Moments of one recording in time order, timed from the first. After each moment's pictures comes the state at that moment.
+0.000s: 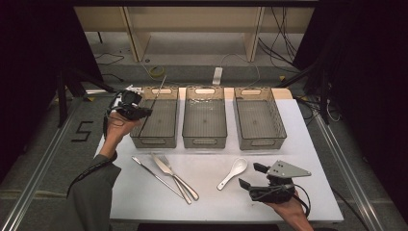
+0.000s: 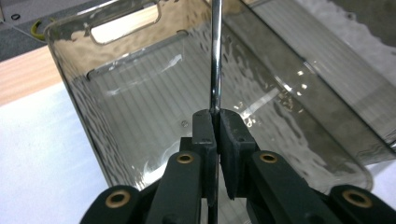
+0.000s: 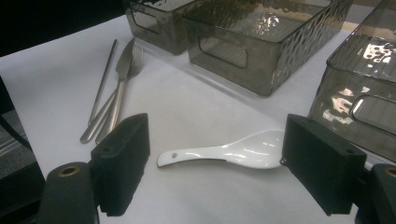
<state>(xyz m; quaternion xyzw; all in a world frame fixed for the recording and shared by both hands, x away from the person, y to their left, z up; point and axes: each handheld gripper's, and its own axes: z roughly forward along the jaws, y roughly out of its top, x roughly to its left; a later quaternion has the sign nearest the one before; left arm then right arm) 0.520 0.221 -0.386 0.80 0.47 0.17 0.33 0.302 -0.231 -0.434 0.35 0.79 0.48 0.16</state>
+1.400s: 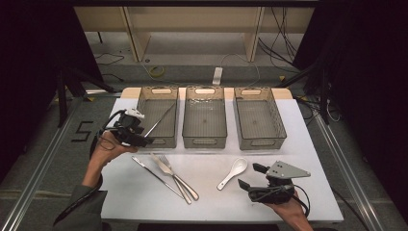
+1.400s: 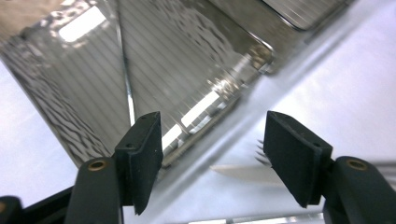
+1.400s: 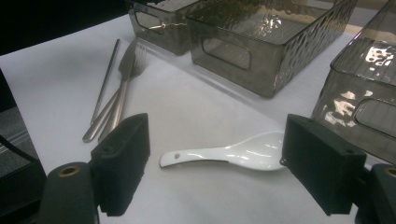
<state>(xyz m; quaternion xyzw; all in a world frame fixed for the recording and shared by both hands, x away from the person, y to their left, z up) 0.442 0.213 -0.388 0.87 0.38 0.13 0.29 0.301 -0.230 -0.433 0.34 0.79 0.48 0.17</state>
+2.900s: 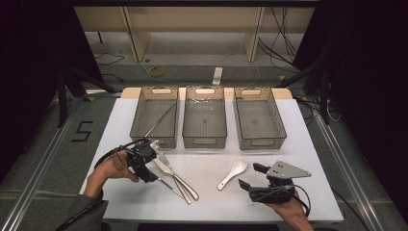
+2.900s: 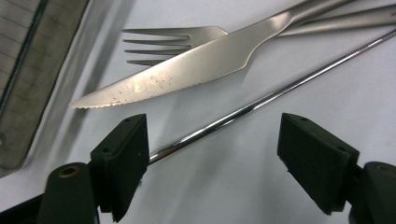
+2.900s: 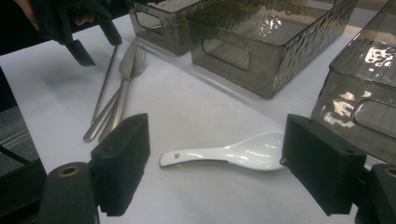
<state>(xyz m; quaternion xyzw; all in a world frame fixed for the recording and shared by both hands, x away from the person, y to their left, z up) 0.410 0.176 -0.447 0.97 0.22 0.04 0.13 0.300 -0.230 -0.431 0.34 0.79 0.48 0.17</state>
